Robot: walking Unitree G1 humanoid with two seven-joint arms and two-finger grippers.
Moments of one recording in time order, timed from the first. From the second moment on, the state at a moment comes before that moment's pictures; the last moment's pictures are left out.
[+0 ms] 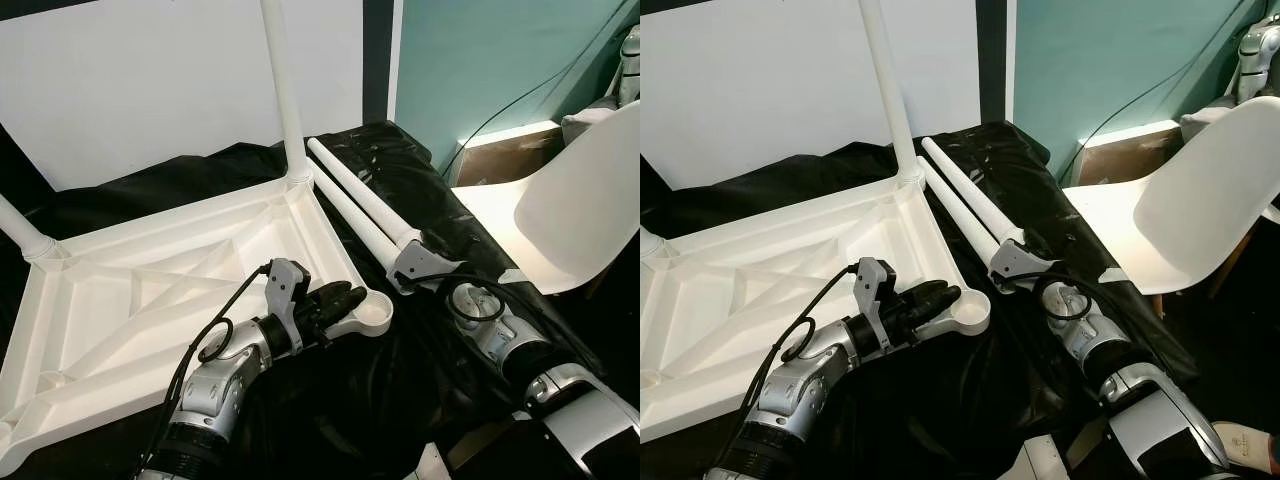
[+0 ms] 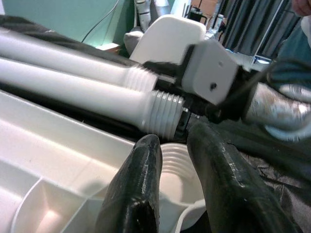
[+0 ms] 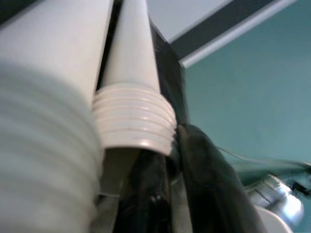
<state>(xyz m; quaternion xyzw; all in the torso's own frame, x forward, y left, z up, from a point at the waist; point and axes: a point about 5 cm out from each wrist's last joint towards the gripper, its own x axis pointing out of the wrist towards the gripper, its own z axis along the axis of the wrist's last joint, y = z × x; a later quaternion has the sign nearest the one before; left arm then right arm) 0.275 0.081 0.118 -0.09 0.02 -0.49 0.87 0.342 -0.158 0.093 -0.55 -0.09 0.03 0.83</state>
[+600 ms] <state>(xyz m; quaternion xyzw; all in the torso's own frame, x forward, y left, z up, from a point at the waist) 0.284 0.070 0.131 -0.17 0.01 -0.49 0.85 0.289 -0.167 0.128 -0.62 -0.37 -0.09 0.69</state>
